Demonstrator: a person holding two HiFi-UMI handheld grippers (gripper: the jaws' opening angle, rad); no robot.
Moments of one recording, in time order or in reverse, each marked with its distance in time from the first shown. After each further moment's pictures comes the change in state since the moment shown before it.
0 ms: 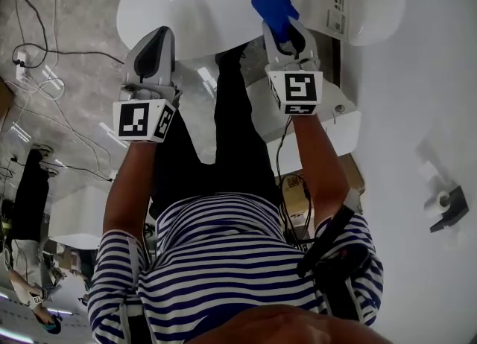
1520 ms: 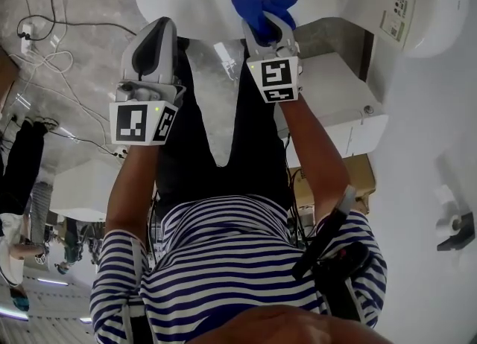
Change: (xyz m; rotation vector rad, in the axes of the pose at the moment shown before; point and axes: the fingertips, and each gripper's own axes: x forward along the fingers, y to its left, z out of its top) left arm -0.032 0.058 -0.050 -0.014 0.038 0.060; right arm 0.080 0.140 -0.107 0.005 0.133 0.189
